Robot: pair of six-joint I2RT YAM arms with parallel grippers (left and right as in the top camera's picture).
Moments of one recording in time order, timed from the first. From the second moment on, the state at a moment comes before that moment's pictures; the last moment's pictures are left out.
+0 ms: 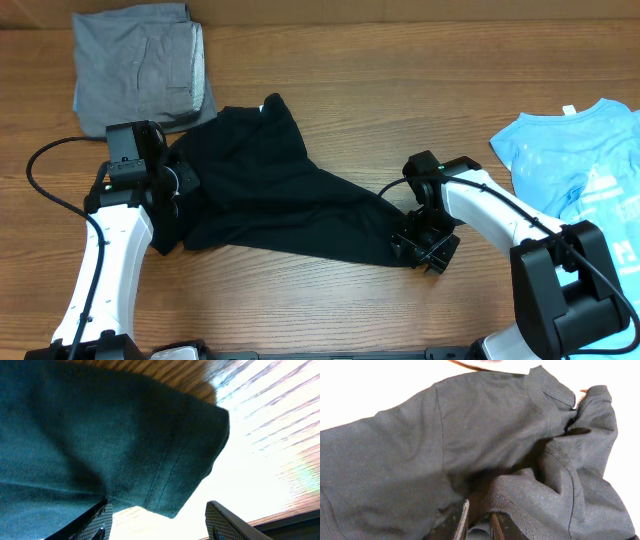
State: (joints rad) left arm 0.15 1.39 0.94 -0.56 0.11 -0.38; right arm 0.35 1.72 0.97 -1.09 -0.24 0.92
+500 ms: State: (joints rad) left arm 0.15 1.39 0.94 -0.57 0.11 -0.38; right arm 0.37 1.72 0.96 -1.03 -0.25 0.91
